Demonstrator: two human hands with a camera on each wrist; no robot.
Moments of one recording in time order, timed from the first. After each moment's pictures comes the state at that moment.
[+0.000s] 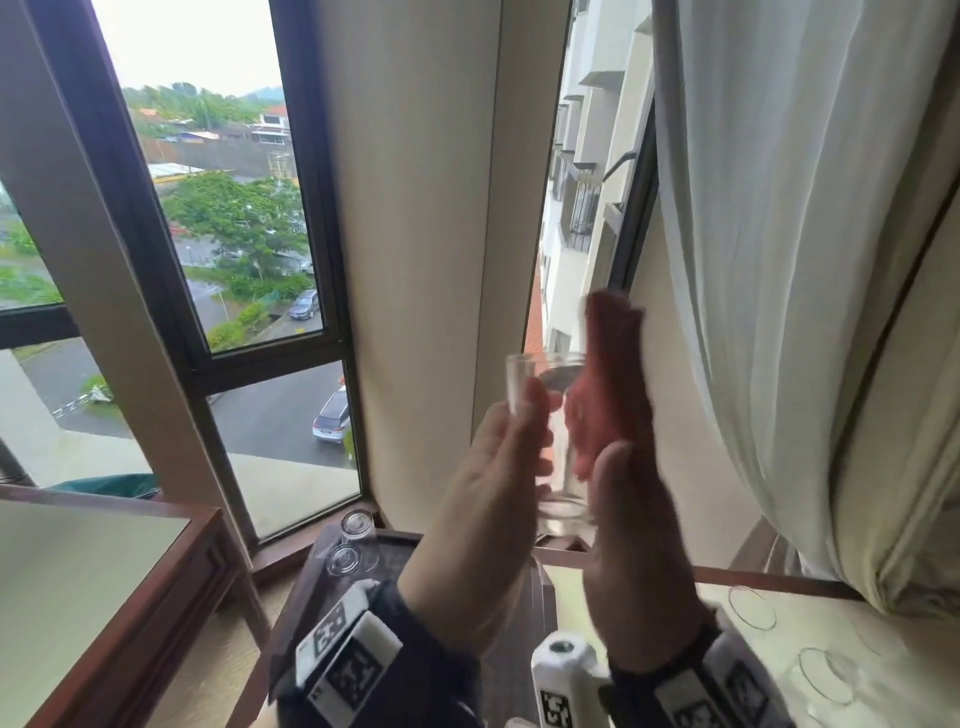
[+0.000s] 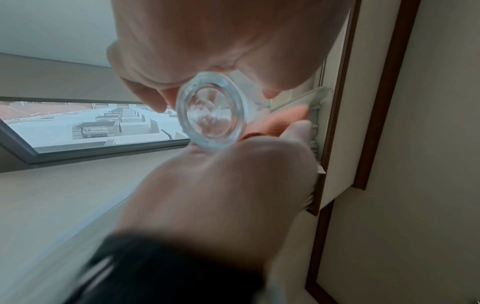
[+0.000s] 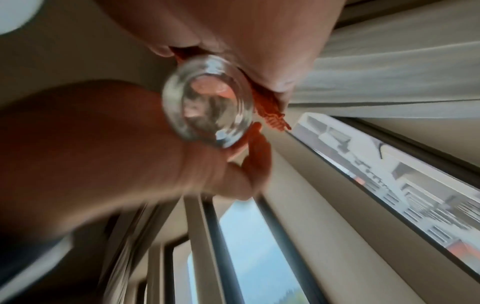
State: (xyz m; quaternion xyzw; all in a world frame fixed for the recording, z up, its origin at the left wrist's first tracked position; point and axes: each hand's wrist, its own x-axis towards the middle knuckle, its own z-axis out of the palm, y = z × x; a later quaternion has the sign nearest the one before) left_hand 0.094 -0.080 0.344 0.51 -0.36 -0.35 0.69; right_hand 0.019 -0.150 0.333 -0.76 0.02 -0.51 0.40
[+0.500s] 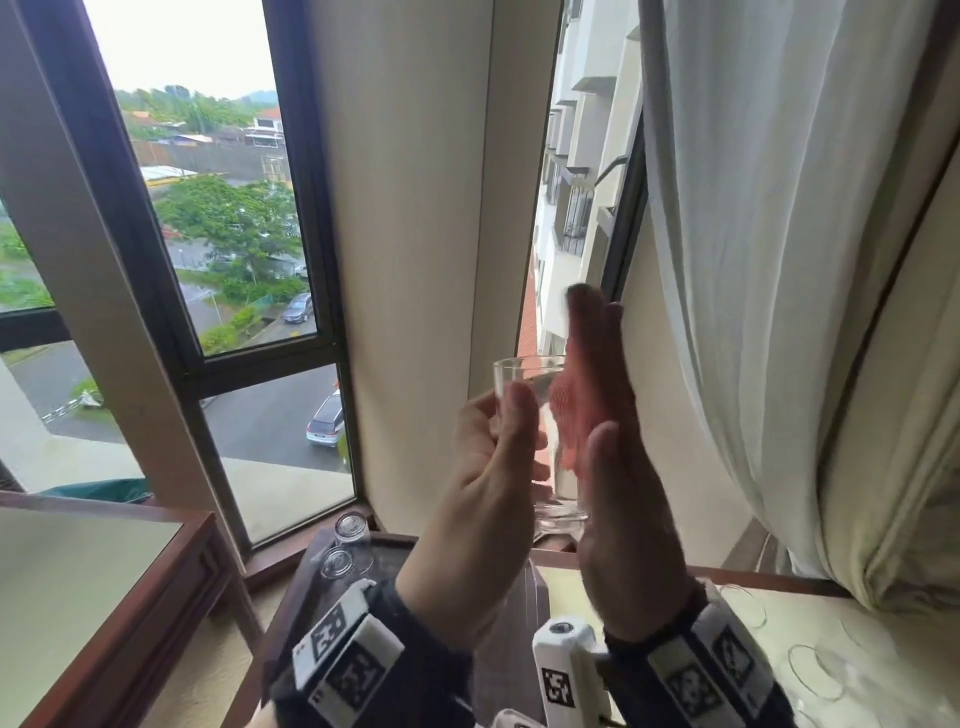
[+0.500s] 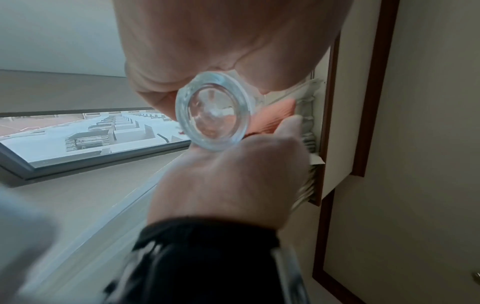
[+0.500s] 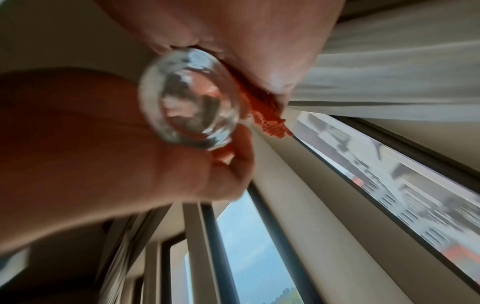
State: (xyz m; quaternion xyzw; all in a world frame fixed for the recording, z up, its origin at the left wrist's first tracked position) left_hand 0.102 -0.084 0.327 0.52 -0.37 -0.28 0.72; right_hand 0.020 -0.156 0.331 -0.73 0.03 -0.49 0.48
